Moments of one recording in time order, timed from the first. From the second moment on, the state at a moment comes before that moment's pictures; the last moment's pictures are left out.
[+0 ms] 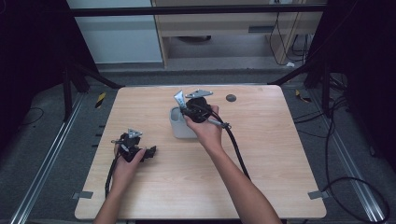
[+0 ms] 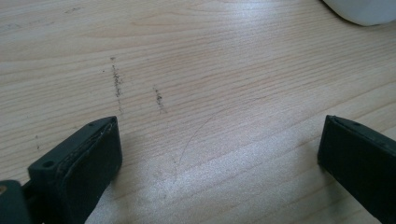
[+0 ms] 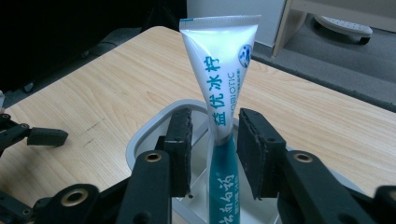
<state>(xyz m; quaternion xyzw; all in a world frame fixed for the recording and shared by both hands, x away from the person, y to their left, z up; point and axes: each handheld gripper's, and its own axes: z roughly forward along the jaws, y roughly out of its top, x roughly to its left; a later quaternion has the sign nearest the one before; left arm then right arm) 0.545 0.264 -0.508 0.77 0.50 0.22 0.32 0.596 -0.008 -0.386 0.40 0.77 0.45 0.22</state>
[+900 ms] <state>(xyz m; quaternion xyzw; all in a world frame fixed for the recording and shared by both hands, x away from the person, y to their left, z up) 0.545 0.264 -0.508 0.77 0.50 0.22 0.32 0.593 -0.032 -0.372 0.40 0.79 0.43 0.19</state>
